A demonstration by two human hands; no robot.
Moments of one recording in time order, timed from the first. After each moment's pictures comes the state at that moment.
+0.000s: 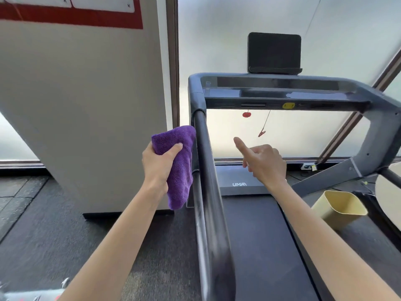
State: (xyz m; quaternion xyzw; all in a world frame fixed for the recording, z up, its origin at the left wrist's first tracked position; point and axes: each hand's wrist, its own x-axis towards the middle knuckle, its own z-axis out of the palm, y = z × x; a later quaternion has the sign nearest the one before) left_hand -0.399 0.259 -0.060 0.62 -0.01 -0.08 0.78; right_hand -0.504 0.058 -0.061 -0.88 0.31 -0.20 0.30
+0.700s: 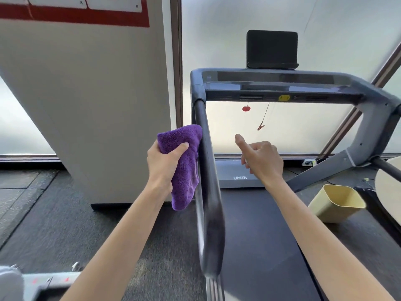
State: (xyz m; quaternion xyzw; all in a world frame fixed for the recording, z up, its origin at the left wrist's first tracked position) left_hand -0.472 0.289 -0.058 0.62 -0.04 -0.08 0.78; right_hand -0.562 0.099 -0.060 -0.86 0.30 -0.23 0.33
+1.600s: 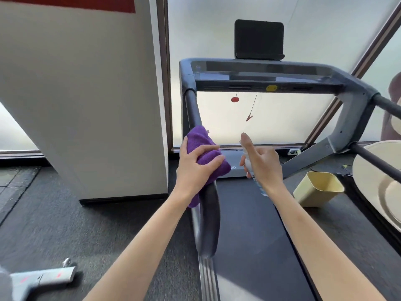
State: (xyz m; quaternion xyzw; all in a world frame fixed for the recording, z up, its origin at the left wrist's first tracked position) left_hand -0.526 0.268 -0.080 0.73 -0.25 -0.15 0.62; right_hand -0.609 0.119 -0.075 -0.79 0.32 -0.26 0.45
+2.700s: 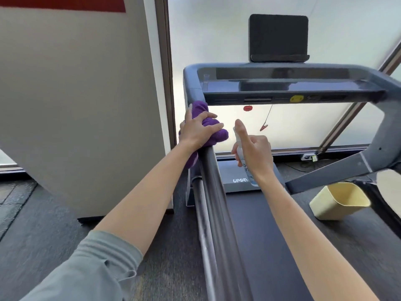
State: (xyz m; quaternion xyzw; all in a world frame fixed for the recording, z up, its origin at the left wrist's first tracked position) left_hand -0.291 0.138 -0.064 0.85 -0.29 -0.09 0.44; right_hand -0.428 0.055 -0.072 -0.77 0.31 -0.27 0.48
